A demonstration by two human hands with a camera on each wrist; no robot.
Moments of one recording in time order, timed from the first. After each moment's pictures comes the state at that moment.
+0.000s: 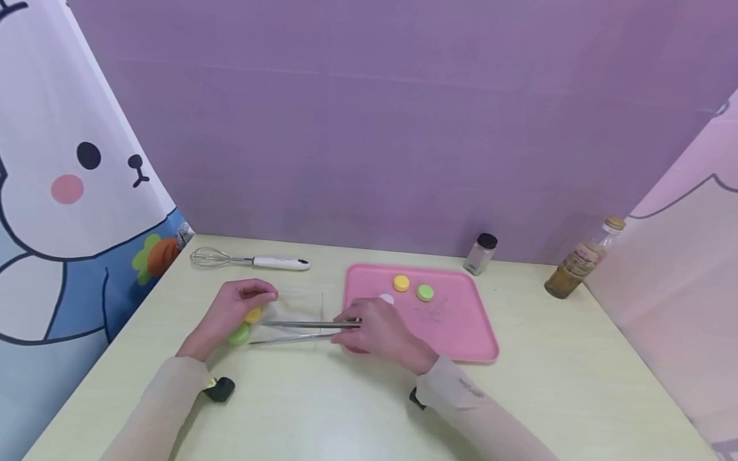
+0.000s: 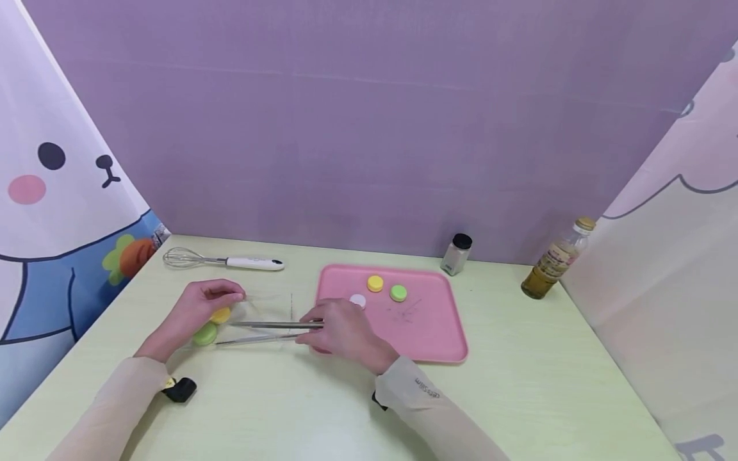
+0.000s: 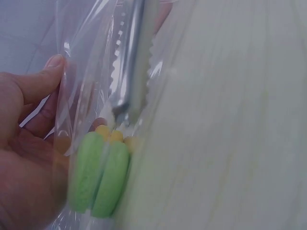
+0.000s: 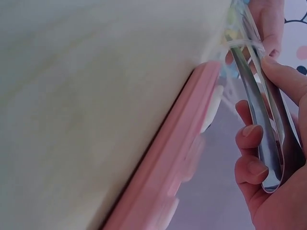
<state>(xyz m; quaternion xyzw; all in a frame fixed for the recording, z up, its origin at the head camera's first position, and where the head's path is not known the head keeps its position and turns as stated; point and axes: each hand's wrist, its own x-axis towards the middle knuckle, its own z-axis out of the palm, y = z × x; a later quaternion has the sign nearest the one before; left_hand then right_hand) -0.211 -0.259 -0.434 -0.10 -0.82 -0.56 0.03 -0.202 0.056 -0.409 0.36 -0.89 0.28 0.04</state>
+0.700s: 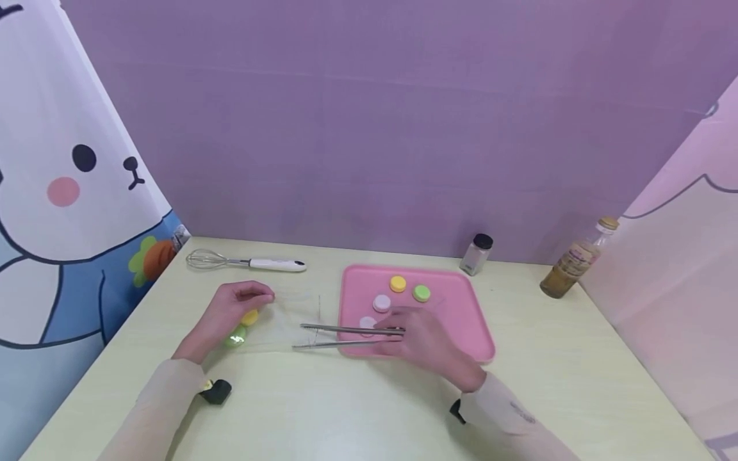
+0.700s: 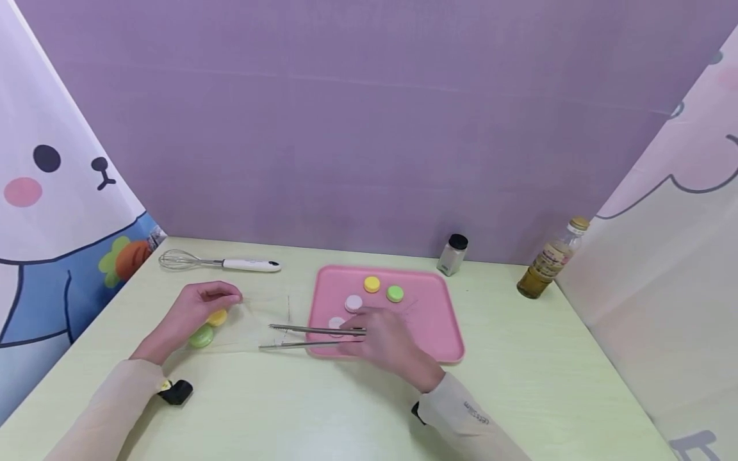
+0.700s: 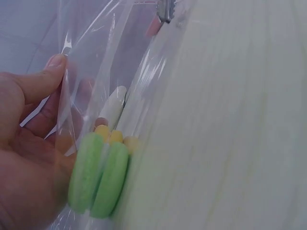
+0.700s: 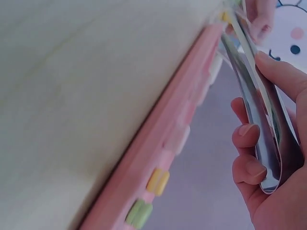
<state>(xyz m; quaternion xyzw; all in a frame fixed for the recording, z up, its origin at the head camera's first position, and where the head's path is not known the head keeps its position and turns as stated) -0.213 -0.261 -0.435 -0.09 -0.84 -0.54 0.02 -0.181 0.127 -0.400 0.35 -0.90 0.23 0.10</state>
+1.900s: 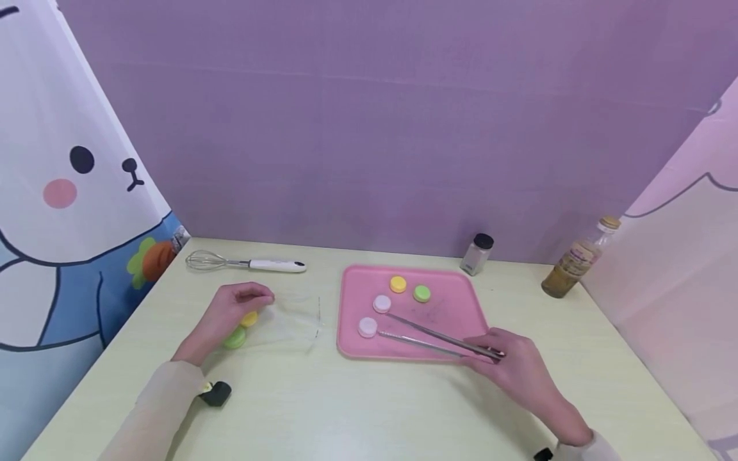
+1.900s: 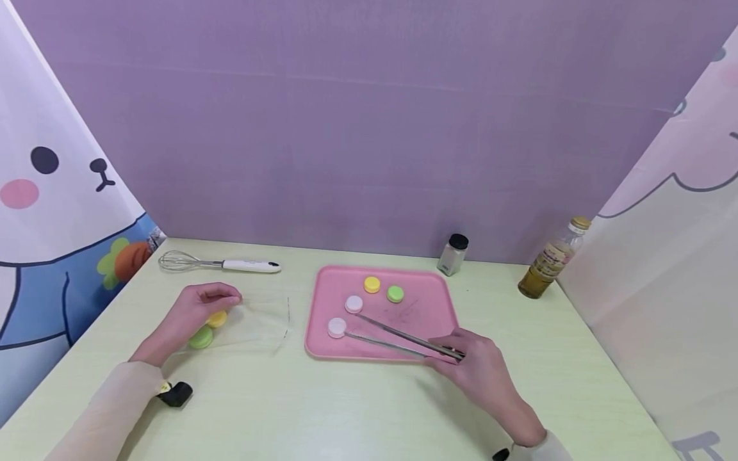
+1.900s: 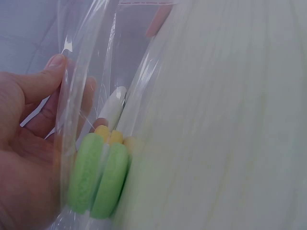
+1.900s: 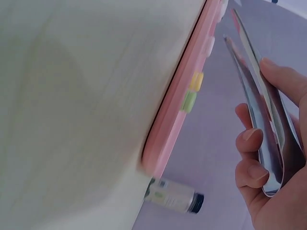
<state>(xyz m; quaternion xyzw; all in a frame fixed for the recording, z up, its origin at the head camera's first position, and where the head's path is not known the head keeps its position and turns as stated) -0.209 -0.259 -0.431 -0.08 -0.83 -0.55 0.01 -0.136 0.255 -0.402 0.23 -0.91 0.26 0.21</state>
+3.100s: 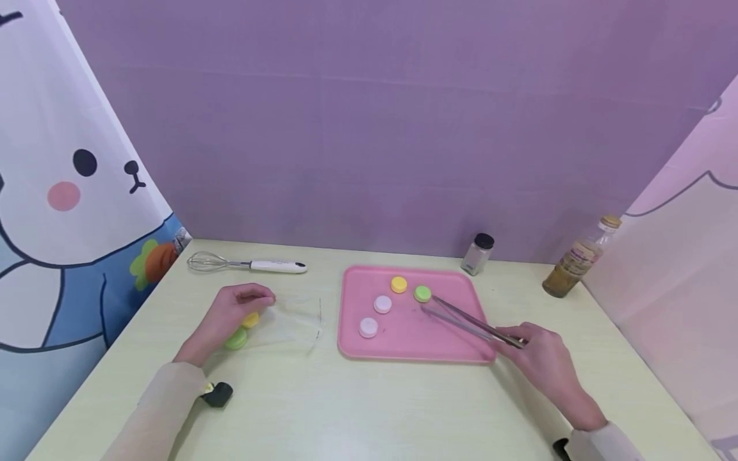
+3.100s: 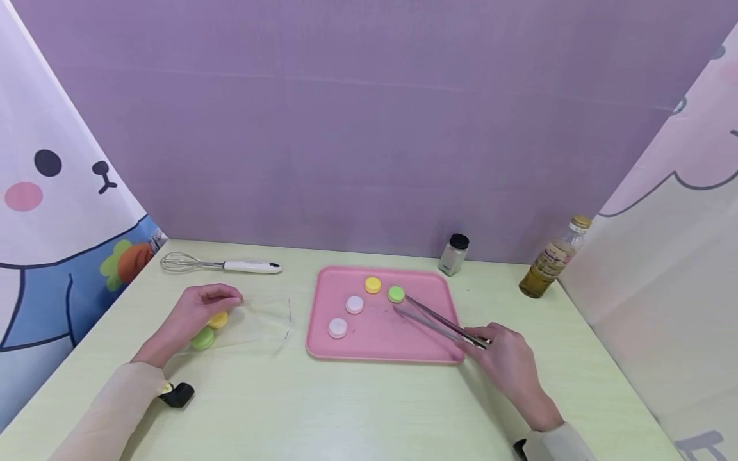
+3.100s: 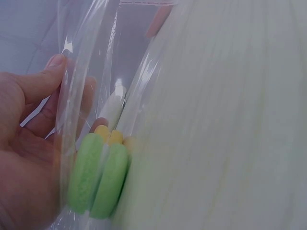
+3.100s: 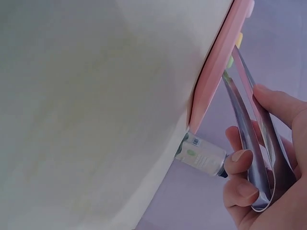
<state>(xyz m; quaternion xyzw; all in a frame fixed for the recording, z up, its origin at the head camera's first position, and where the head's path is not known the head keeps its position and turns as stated) -0.209 -0.260 -0.432 -0.07 -0.84 -0.54 0.02 -0.152 0.298 -0.408 0.10 -0.95 0.22 0.20</state>
